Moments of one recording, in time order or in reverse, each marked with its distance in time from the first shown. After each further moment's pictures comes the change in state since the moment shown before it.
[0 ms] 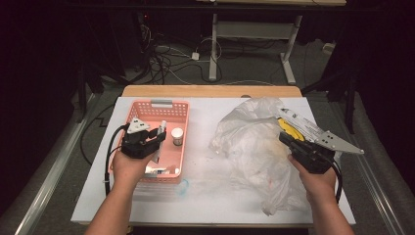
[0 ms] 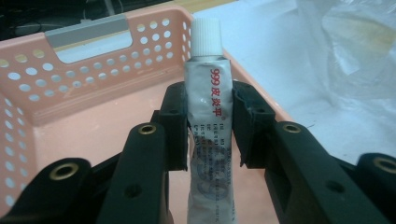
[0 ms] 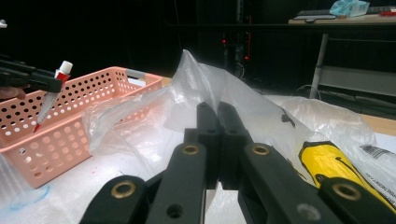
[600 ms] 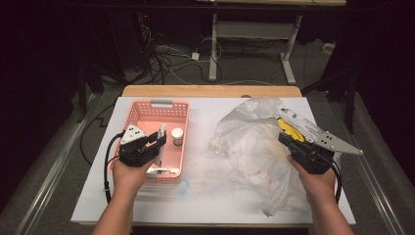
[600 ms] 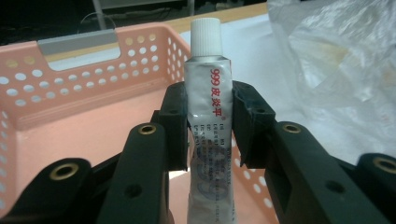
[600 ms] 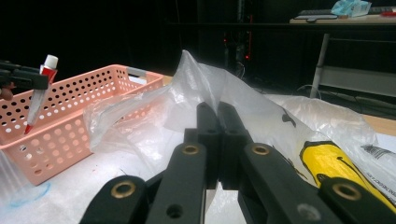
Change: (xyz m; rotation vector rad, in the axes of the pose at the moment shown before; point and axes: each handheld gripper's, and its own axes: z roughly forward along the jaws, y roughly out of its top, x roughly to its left) left arm -0.010 -0.012 -0.014 -0.100 -0.049 -0.021; right arm 0.002 -0.001 0.000 0.006 0.001 -0.009
